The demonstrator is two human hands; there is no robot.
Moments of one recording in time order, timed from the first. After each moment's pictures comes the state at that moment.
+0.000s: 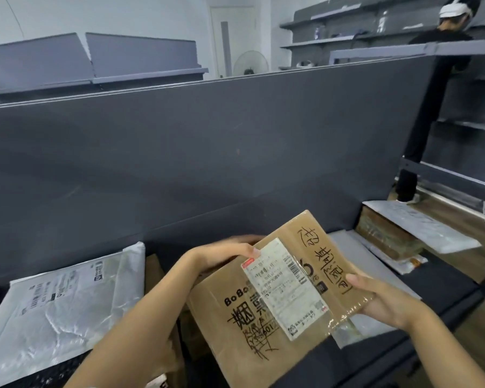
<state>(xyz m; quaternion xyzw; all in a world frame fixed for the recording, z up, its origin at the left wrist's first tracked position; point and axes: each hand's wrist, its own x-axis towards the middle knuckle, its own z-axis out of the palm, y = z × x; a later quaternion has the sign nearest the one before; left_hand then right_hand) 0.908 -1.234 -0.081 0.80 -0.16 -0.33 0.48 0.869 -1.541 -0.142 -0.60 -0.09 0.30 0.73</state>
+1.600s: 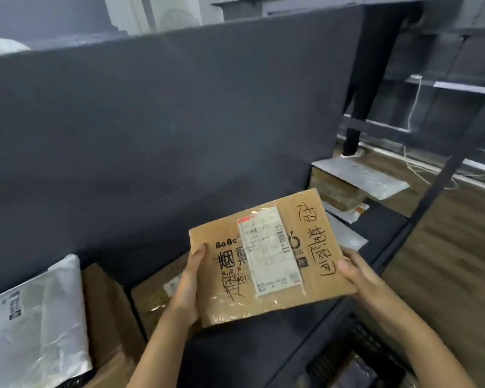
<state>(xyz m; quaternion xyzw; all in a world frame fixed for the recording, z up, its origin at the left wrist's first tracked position) 0.871 -1.265 -0.167 0.58 0.13 -0.18 0.78 0.803 -1.550 -0.170 -0.73 0.10 0.07 0.67</state>
